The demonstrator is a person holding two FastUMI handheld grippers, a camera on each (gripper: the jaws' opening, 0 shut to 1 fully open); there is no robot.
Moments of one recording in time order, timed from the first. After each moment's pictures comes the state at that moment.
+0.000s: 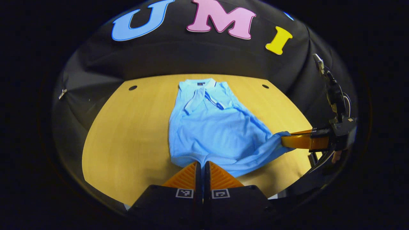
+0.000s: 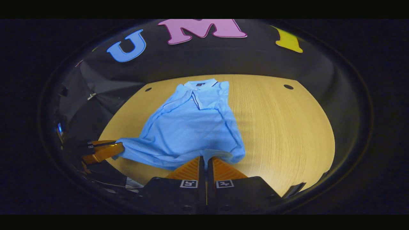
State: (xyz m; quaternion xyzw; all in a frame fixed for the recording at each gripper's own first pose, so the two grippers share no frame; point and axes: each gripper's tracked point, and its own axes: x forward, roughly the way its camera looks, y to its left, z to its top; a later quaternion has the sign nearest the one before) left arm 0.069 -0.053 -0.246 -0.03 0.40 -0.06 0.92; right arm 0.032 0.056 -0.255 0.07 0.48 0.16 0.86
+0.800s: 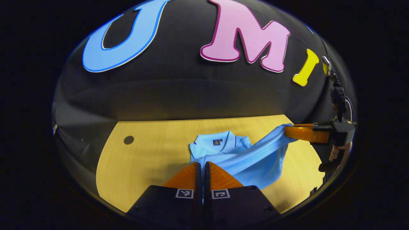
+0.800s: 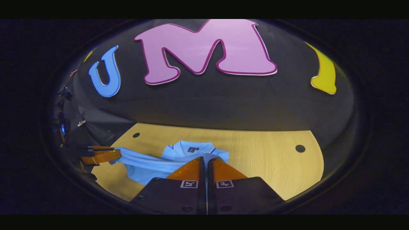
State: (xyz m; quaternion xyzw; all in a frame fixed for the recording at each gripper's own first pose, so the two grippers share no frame) left arm 0.351 0.008 -0.197 -0.02 0.33 -0.05 0.94; right arm 0.337 0.096 -0.208 0.05 0.34 0.17 0.92
